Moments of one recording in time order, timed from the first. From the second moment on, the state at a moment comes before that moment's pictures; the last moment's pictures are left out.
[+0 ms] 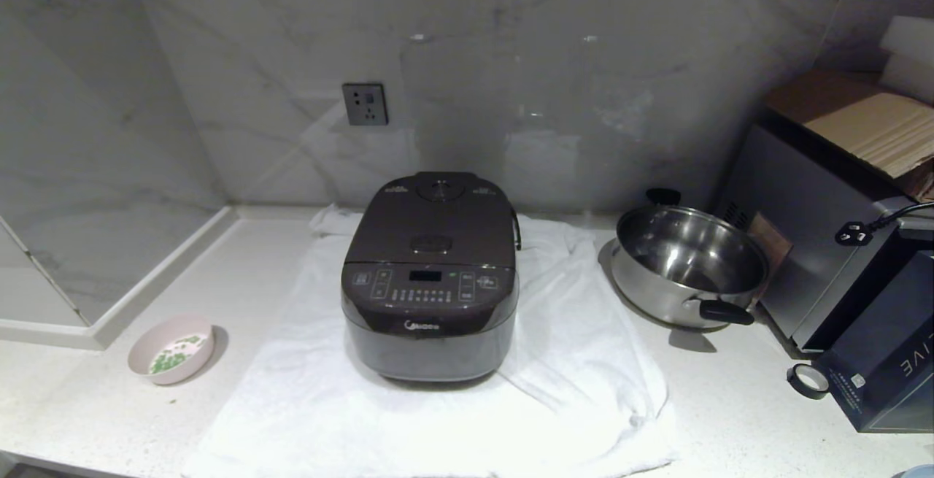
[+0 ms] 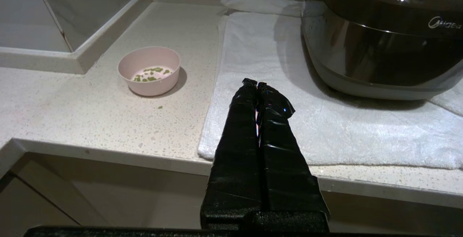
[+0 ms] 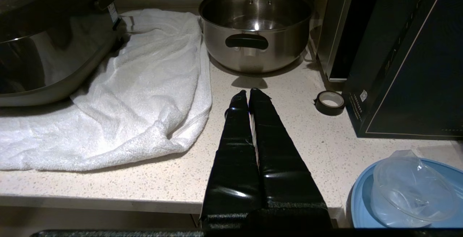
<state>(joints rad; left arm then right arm) 0.00 0.00 -0.01 0.00 0.00 -0.01 0.00 0.00 0.00 0.00 -0.01 0.03</state>
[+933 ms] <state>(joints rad) 0.00 0.00 -0.01 0.00 0.00 -0.01 0.00 0.00 0.00 0.00 -0.01 0.03</state>
